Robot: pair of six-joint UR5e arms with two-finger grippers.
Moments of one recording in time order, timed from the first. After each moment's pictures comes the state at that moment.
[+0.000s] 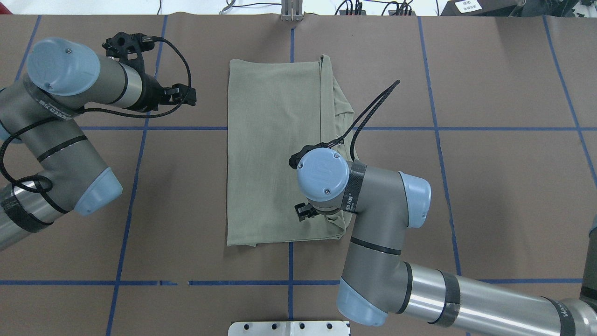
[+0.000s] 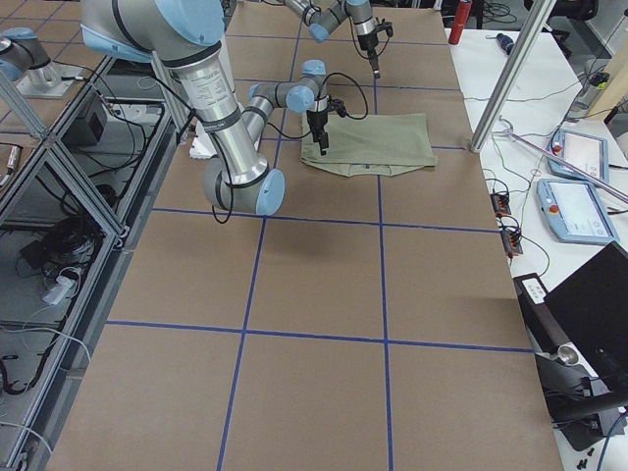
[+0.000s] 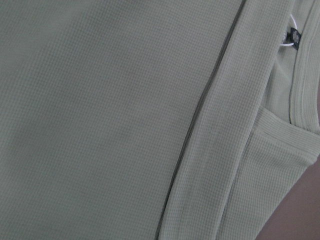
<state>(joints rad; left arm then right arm) -0.80 -2.00 -1.70 -2.01 -1.85 -1.17 0.38 -0.89 1.69 -1.75 1.71 0.89</state>
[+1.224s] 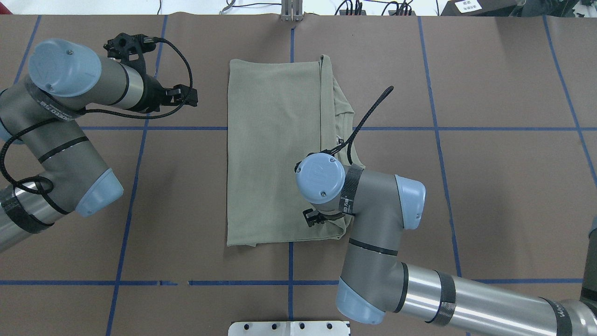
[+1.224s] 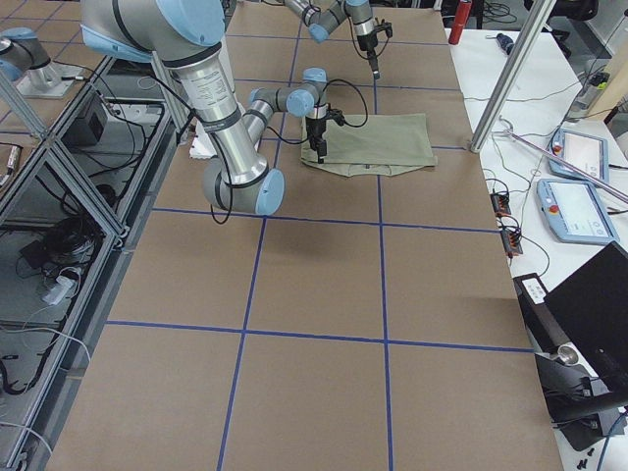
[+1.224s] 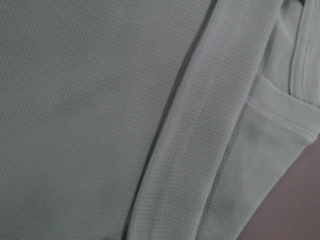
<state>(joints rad) -0.80 -2.01 -1.70 -2.01 -1.85 -1.17 0.38 -0.90 1.65 -1.79 1.72 0.86</state>
